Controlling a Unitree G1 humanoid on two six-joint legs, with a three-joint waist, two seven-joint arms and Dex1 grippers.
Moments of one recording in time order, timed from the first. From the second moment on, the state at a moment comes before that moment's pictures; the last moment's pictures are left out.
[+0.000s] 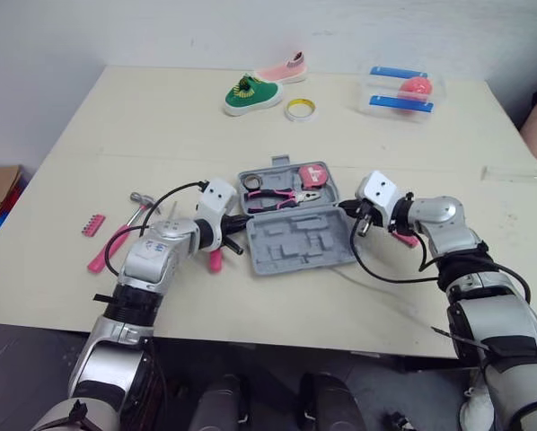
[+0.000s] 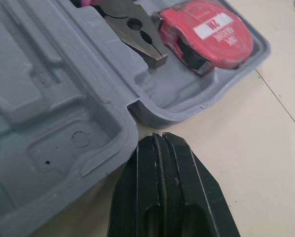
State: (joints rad) left arm -0.67 0.40 -0.13 0.14 -0.25 0.75 -0.49; right arm -0.94 -0.54 0.11 1.04 -0.09 -0.31 1.01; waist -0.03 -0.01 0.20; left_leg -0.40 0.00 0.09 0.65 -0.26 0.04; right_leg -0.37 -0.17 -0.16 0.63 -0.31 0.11
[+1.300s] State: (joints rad) left arm -0.50 0.69 -0.19 -0.19 -0.25 0.67 -0.90; right arm -0.26 -0.88 -0.09 0.22 0.22 0.00 1.24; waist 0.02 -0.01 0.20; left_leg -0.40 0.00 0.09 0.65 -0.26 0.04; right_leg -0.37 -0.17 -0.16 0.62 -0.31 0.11
